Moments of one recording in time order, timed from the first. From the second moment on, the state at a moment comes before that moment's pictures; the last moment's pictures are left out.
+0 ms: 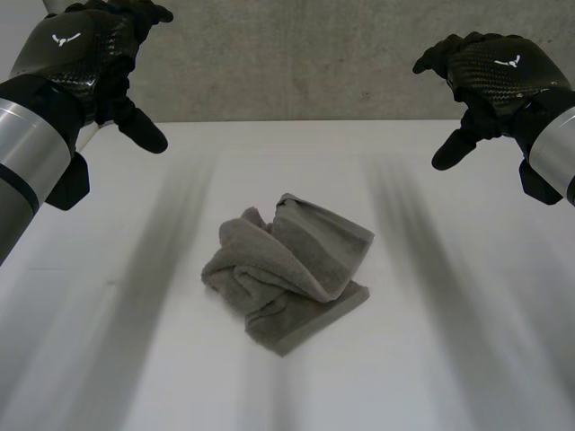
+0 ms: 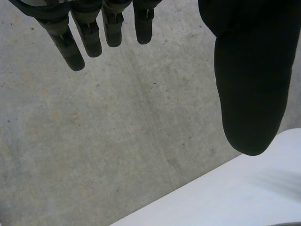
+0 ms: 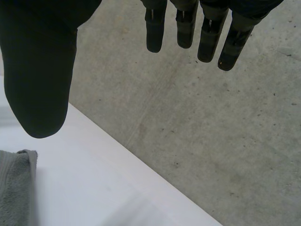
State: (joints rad) left arm 4.28 -1.54 -1.41 3.09 -1.57 3.19; right arm 1.85 -1.49 1.37 0.11 1.30 2.93; left_hand 0.18 0.17 0.17 0.17 0.03; right_hand 0.26 0.24 0.22 0.23 0.07
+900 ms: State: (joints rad) left arm 4.39 -2.20 -1.41 3.23 -1.22 3.28; right arm 2.19 -0.92 1.36 -0.03 1.37 3.34; left_hand 0.53 0.51 0.51 0.51 0.33; right_hand 0.31 0.30 0.29 0.30 0.13
